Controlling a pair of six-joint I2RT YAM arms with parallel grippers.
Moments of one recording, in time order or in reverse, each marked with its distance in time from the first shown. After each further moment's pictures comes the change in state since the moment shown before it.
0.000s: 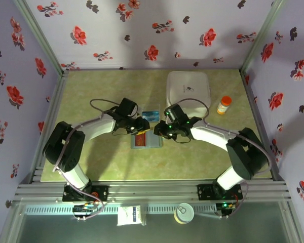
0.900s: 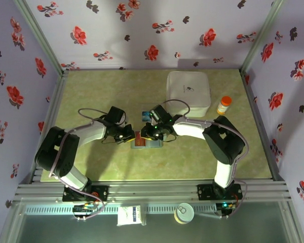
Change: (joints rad) left arm 0.098 -0.073 -0.192 0.002 -0.037 0.072; right arm 0.085 0.255 0.162 0.040 -0.045 0.026
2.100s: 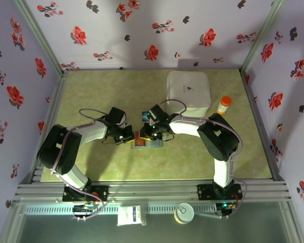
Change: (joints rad) left arm 0.005 0.032 -0.002 0.005 -0.004 0.020; right arm 0.005 0.072 0.064 -0.047 0.004 -0.023
